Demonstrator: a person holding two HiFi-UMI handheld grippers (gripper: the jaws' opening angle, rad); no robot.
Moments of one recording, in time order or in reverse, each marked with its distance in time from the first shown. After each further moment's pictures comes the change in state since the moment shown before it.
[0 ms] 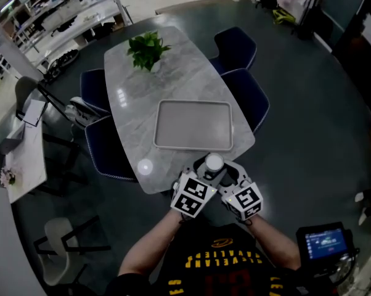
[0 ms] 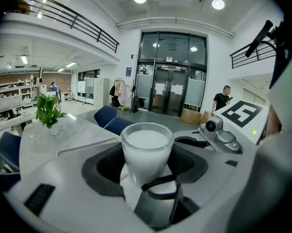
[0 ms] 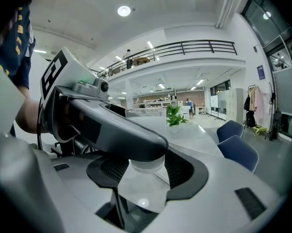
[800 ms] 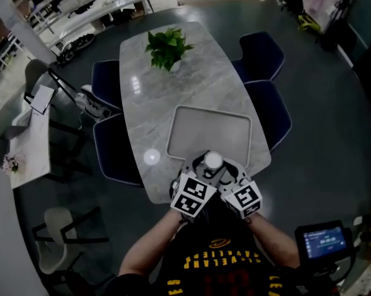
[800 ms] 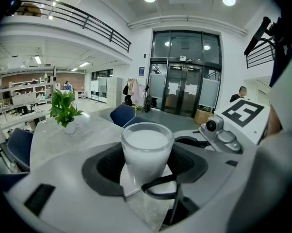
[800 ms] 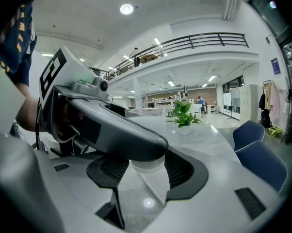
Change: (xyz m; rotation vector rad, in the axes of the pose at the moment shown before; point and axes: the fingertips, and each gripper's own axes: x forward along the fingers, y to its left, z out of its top) left arm 0.022 0.109 0.004 -0.064 0.003 0.132; right arm 0.102 -0.028 0.015 -0.028 0.023 0.133
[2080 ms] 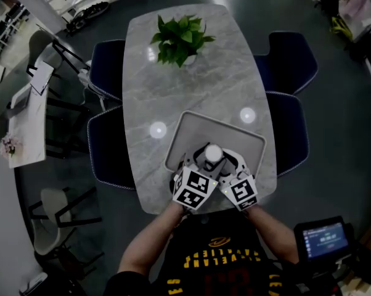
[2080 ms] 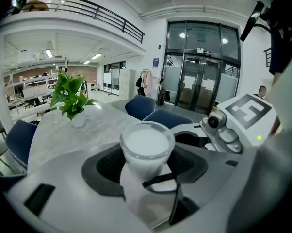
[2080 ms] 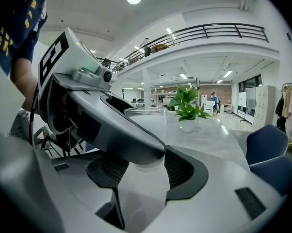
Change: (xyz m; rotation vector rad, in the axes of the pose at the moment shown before) left arm 0.120 0.130 -0.018 -0.092 0.086 0.129; right arm 0.132 -0.109 -0.030 -0.104 0.087 0.138
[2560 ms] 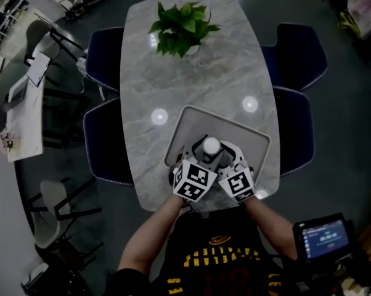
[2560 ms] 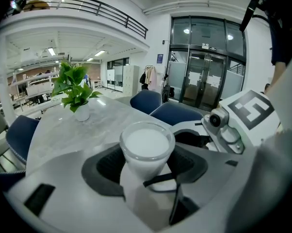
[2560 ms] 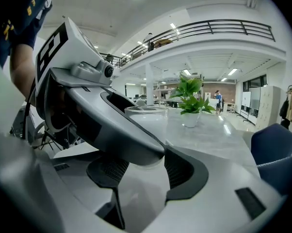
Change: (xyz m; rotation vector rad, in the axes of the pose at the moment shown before) left arm 0.034 0.035 -0.026 -0.016 0.042 0.046; right arm 0.043 -0.017 -0.030 -0.035 0.051 0.024
